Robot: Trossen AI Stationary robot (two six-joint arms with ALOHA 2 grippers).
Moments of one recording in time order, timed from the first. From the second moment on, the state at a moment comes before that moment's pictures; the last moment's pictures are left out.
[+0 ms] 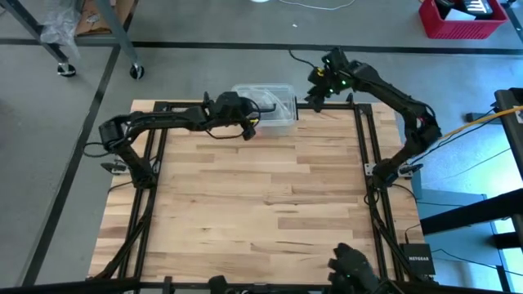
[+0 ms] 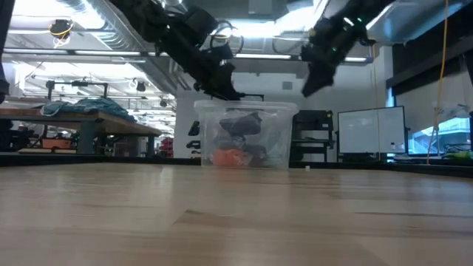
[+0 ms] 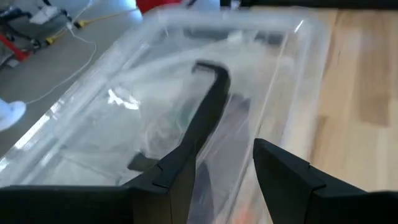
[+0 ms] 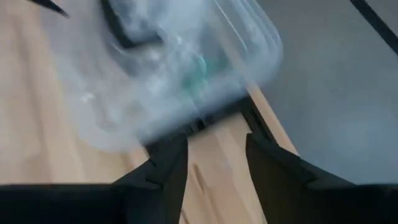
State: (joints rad) left arm 0.46 1.61 1.09 0.00 -0.11 0.16; right arm -0.89 1.59 1.46 -0.82 -0.37 -0.37
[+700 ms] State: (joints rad) left arm 0.50 1.52 1.09 0.01 -0.11 0.16; right arm -0.93 1.51 0.82 0.03 -0.44 -0.22
